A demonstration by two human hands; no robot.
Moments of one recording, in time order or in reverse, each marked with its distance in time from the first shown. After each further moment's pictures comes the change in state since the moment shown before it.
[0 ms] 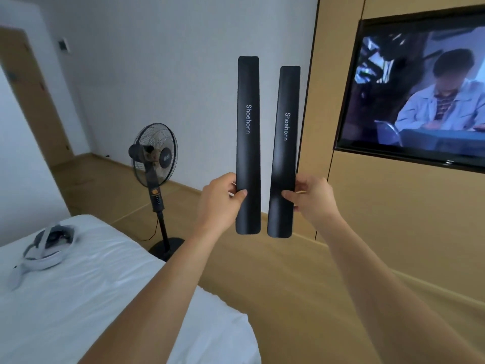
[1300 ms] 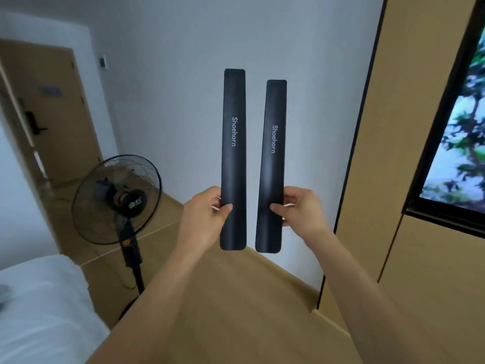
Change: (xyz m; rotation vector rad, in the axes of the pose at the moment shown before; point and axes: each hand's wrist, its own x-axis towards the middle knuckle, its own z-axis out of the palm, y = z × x) left_hand 0.446 -0.156 0.220 0.077 0.180 -0.099; right_hand 0.534 0.185 0.097 0.218 -0.224 -0.115
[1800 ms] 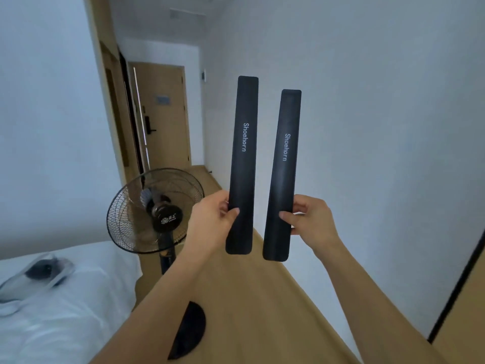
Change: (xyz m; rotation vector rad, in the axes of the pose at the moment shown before) left_hand 0.183 -0.045 0.076 0.215 0.251 -0.237; right_hand 0.265 0.081 0.041 0.174 -0.304 -0.142
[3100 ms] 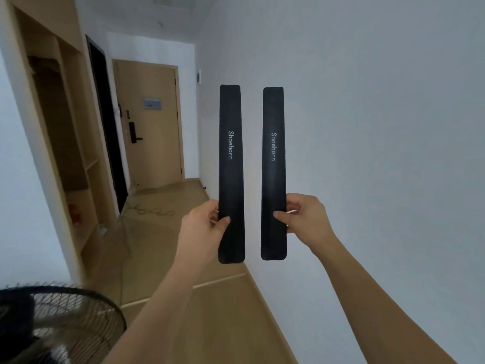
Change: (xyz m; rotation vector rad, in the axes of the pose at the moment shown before) left_hand 0.525 -0.202 0.255 -0.029 0.105 -0.035; right_hand 0.584 0.232 0.069 -0.069 -0.090 -0.056
